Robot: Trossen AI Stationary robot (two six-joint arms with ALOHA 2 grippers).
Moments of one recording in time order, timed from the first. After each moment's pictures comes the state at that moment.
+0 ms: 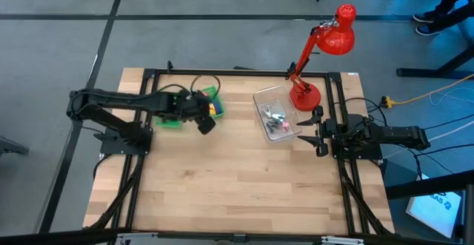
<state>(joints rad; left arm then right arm) 0.08 1.31 1.07 -0.84 -0.43 -0.61 0.02 0.01 0.01 0.03 -0.02 -0.03</state>
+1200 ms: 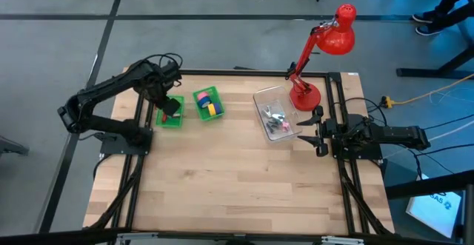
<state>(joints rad) 0.71 1.22 1.07 -1.47 -0.10 -0.33 0.02 0.01 0.01 0.03 -0.02 -0.03</state>
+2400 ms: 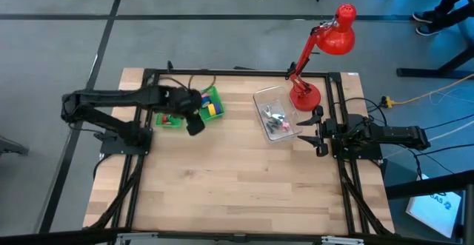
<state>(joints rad) 0.16 1.23 1.07 -0.94 -0.21 -0.37 0.02 0.01 0.01 0.03 -0.02 -0.03</state>
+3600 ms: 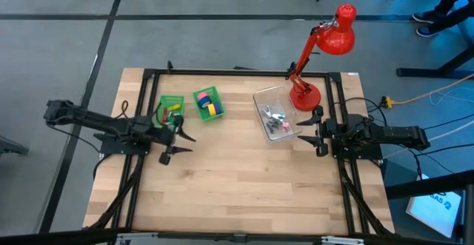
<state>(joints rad) -0.12 0.51 0.01 0.44 0.09 0.07 0.02 0.01 0.01 0.03 -0.02 -0.03</state>
